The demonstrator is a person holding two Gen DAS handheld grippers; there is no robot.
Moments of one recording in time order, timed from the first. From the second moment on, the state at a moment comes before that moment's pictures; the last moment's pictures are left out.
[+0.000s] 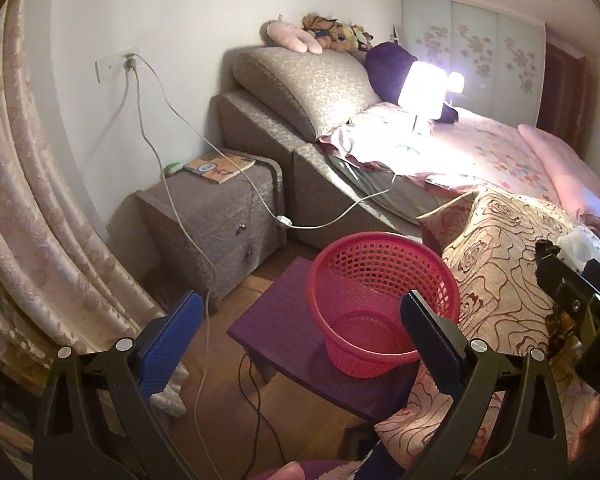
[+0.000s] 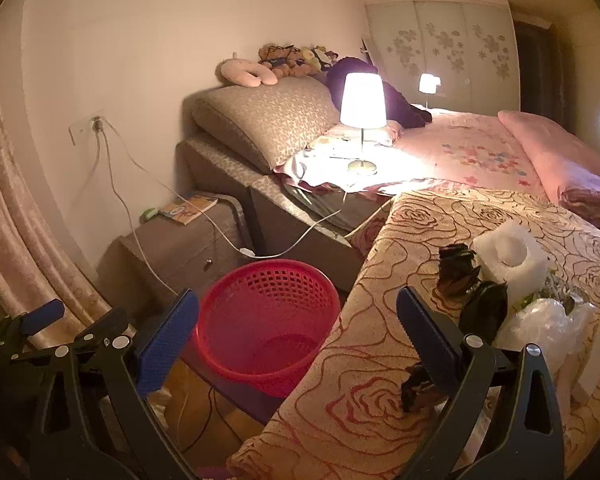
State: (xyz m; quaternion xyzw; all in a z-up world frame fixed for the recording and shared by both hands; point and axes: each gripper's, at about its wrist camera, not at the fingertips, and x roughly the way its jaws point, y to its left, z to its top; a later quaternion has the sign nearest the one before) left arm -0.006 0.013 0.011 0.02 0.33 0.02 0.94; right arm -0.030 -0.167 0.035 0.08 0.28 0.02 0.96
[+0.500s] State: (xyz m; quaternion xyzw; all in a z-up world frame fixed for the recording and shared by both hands) left arm -0.006 0.011 0.009 0.02 0.34 0.02 0.94; right arm -0.036 -0.168 0.027 0.08 0.29 0.02 0.95
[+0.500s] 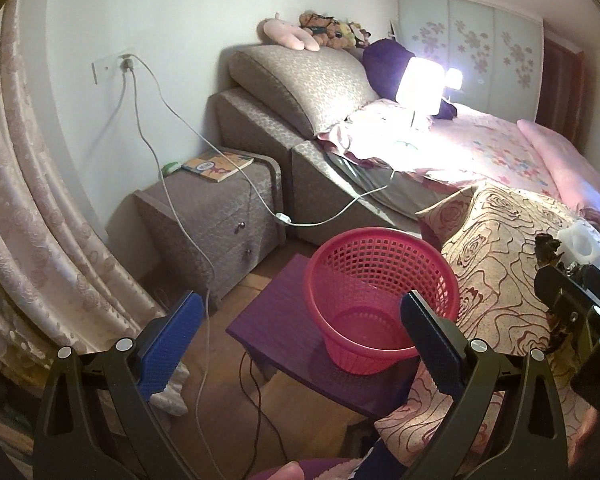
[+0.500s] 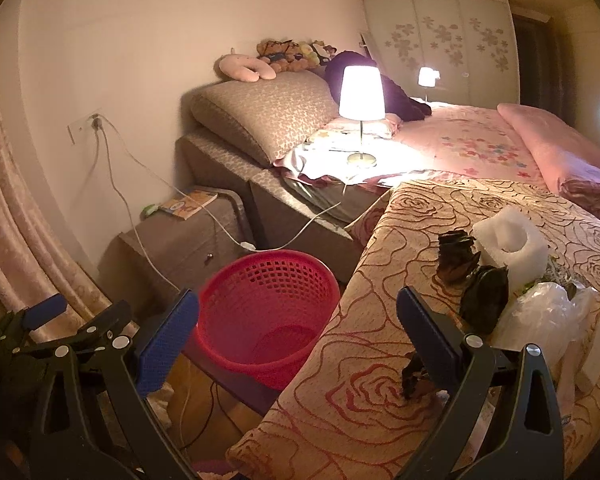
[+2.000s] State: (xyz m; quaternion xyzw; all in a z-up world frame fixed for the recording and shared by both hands) left arm -0.008 0.015 0.007 0.03 0.34 0.02 0.94; right arm -0.040 -0.166 0.021 0.08 0.29 0.02 0.95
